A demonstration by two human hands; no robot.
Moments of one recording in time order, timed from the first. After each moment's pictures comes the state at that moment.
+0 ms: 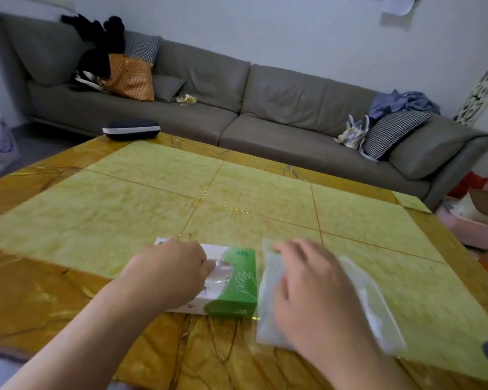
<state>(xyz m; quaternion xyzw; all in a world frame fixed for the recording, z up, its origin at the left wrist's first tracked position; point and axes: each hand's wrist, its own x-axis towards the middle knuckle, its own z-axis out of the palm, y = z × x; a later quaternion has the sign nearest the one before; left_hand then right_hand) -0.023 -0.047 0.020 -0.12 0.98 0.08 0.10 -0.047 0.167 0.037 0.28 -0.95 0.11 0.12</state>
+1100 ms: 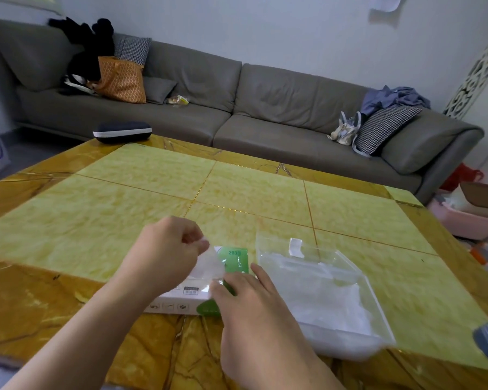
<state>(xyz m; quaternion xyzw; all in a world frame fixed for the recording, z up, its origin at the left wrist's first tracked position) -0.033 -0.048 0.017 -0.17 0.92 0.34 -0.12 -0.035 0.135 -0.009 0.42 -0.91 0.03 0.02</state>
